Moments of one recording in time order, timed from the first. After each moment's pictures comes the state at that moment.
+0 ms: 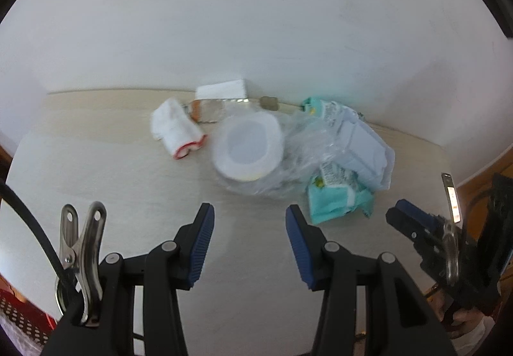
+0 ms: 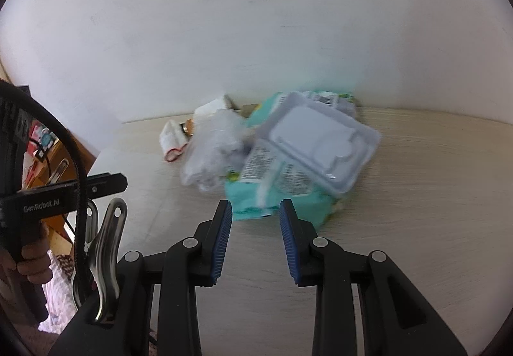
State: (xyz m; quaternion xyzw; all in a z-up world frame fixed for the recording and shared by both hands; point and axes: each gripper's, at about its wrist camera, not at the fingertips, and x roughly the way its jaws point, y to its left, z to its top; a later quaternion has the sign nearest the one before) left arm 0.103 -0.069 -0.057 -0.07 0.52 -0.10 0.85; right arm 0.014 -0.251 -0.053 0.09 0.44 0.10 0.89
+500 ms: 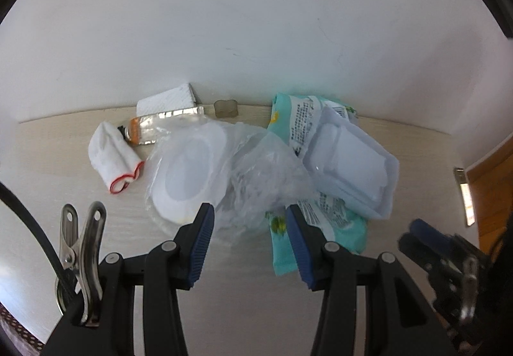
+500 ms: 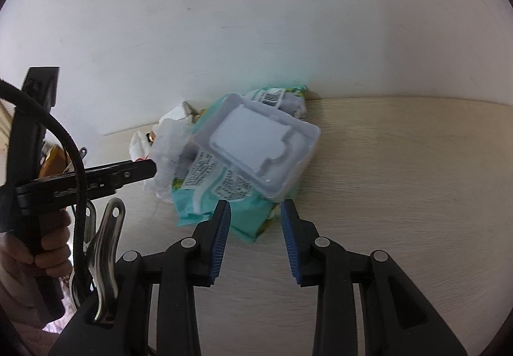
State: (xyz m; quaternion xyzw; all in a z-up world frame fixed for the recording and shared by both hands) left arm 0.158 -0.145 -0.090 -0.02 0.53 -0.10 0.84; right arm 0.023 -0.304 -0.068 0.11 0.45 0.08 0.88
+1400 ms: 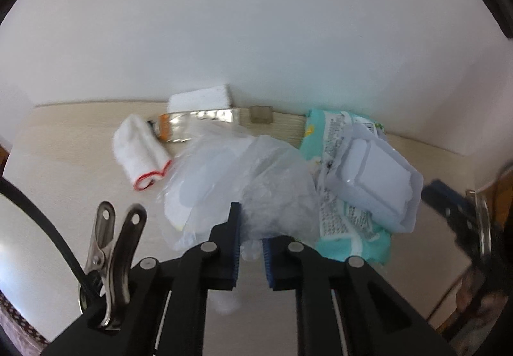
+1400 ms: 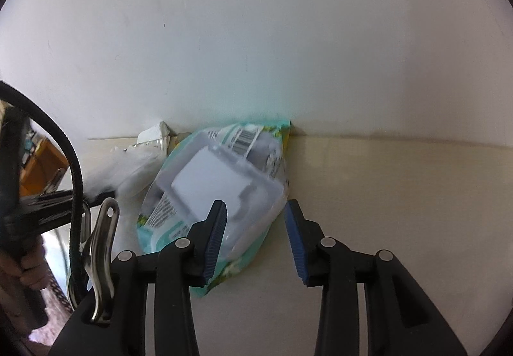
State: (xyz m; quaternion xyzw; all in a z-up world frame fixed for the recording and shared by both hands) left arm 0.155 -0.111 -0.095 -0.05 0.52 -0.06 0.85; right arm 0.082 -0.322 -0.060 0.05 0.43 0.08 0.90
